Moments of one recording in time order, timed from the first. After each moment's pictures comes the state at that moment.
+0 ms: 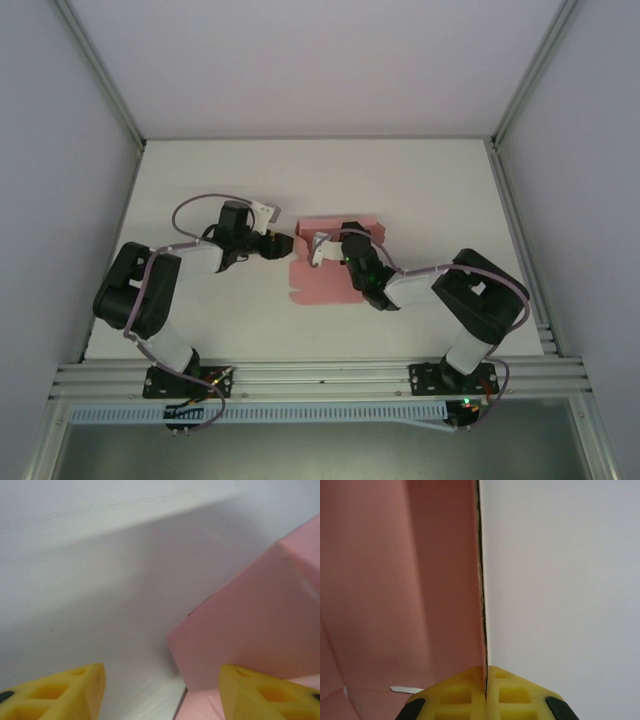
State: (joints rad) left arm -0.40 1.65 0.73 0.20 0.49 -0.13; right arm 0.86 1.67 0.61 0.74 0.63 -1.26
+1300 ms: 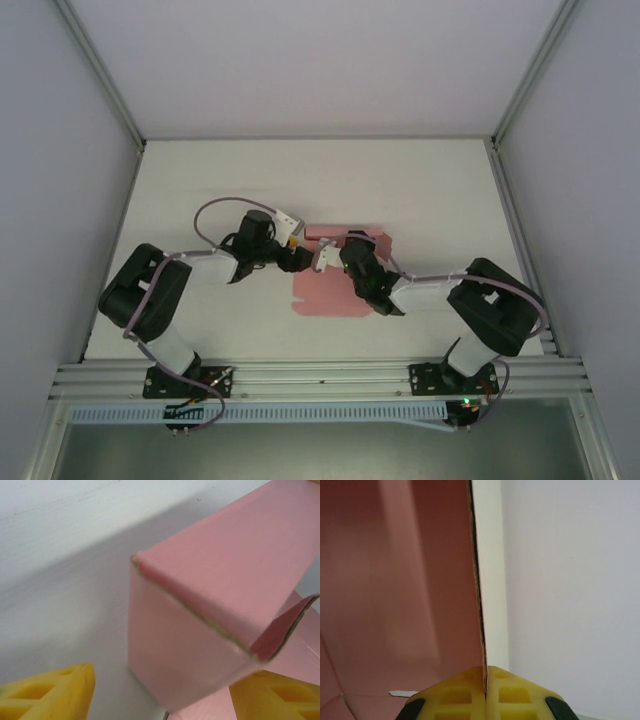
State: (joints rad) left arm -0.57 1.66 0.71 0.28 0.39 -0.07; right arm 0.90 1.57 0.58 0.54 0.70 -1.13
